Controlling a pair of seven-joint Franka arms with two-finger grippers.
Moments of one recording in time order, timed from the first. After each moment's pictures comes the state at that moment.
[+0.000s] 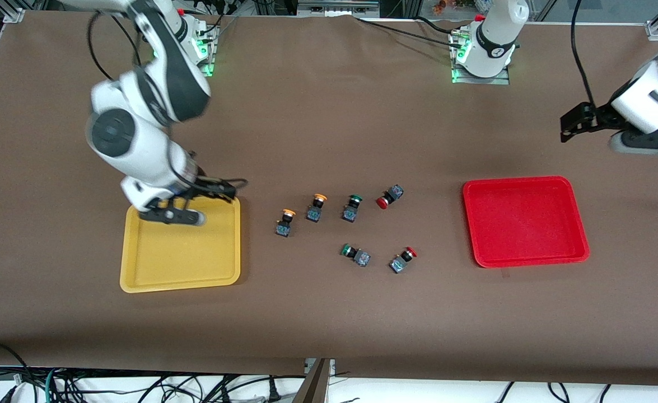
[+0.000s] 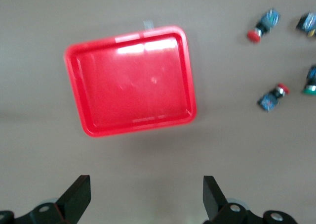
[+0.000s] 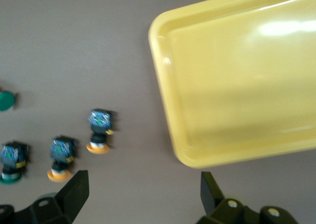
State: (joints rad) left arm -0.03 0.03 -0.05 -1.65 0.03 1.54 0.01; right arm 0.26 0.46 0.18 -1.62 0.01 2.11 0.57
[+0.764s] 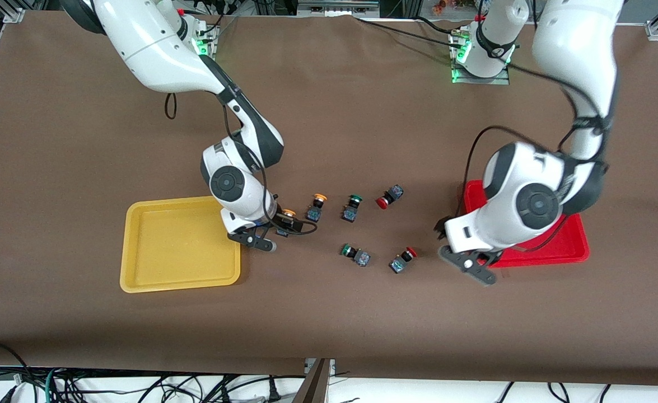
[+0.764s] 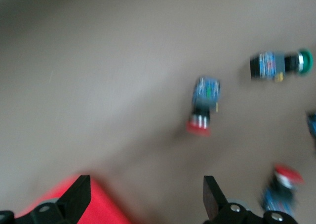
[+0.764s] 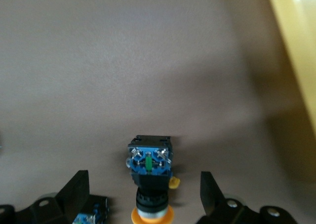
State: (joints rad) left arm -0.22 0.71 -0.09 -1.37 0.00 2.15 0.32; right arm 0.39 0.82 0.18 -1.50 0.01 2.39 0.82
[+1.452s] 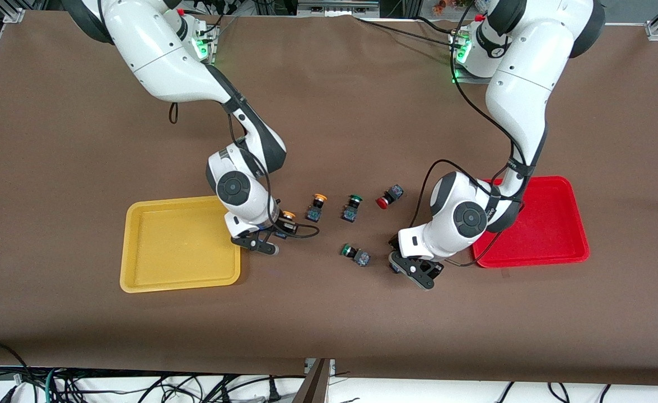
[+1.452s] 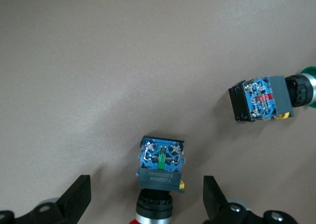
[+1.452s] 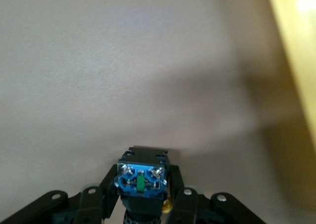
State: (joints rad) left arm -0.25 0.90 -0.16 -1.39 -0.04 2.44 0.37; right arm 0.39 0.83 0.16 -1.47 -0.03 2.34 0.77
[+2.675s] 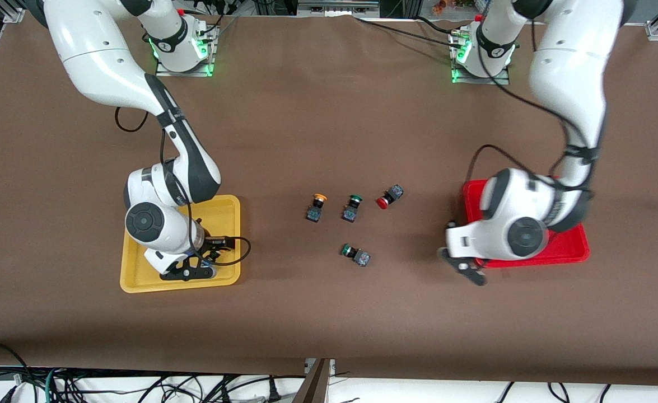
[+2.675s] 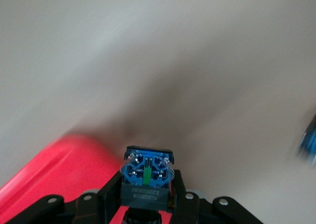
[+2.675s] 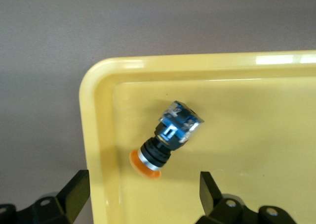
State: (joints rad) left arm -0.08 0.73 -0.11 -1.38 0.07 1.85 0.46; right arm 0.21 0.79 0.12 -1.37 -0.07 2.14 0.28
